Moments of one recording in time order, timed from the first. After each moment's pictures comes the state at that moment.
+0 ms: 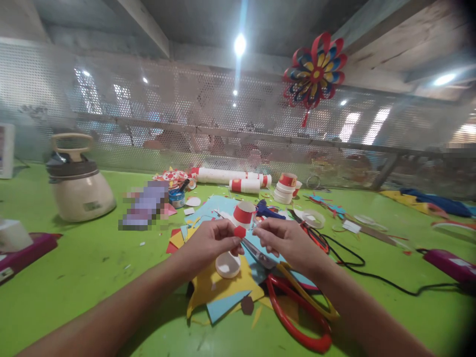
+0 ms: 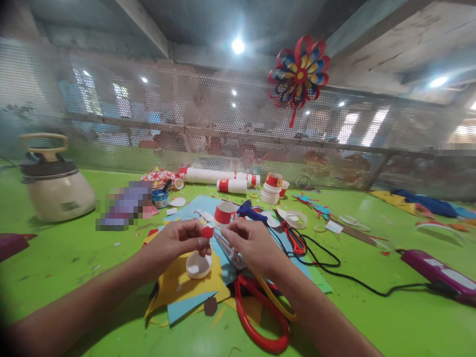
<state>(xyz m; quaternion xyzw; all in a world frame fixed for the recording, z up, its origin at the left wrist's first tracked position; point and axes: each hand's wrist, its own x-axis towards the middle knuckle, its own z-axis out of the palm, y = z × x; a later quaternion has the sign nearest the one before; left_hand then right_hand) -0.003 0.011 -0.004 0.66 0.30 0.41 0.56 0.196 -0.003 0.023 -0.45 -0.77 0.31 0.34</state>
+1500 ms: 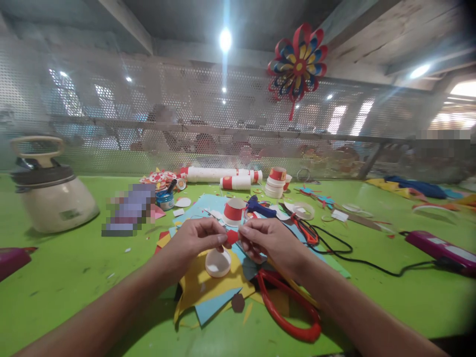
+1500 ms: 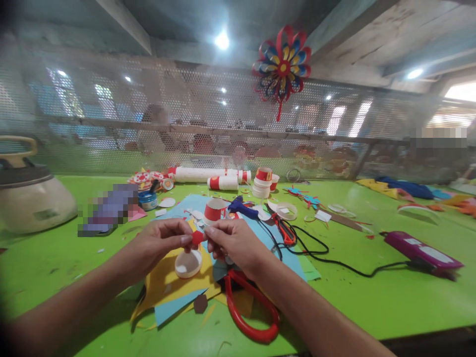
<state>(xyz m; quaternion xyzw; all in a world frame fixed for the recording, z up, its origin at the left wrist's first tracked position) -0.007 0.010 0.001 0.64 0.32 0.40 0.57 0.185 -0.004 0.009 -0.37 -0.62 0.56 0.41</state>
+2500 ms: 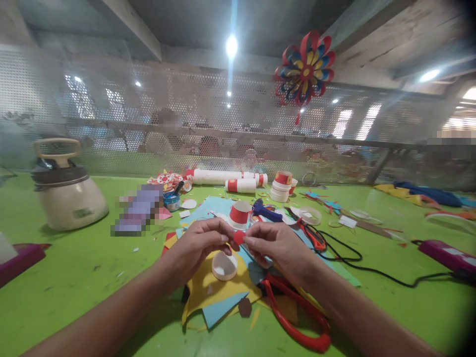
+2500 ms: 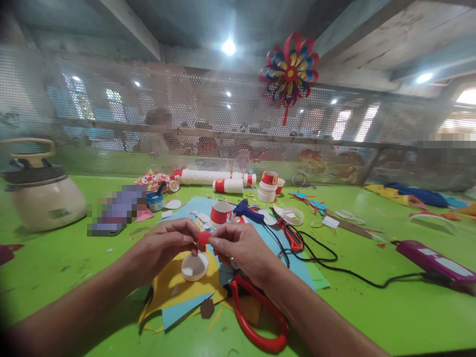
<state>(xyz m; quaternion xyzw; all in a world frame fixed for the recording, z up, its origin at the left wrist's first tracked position) -0.005 0.007 0.005 0.58 0.25 0.43 0.64 0.183 -0.008 0.011 -0.37 -0.62 0.55 0.43</state>
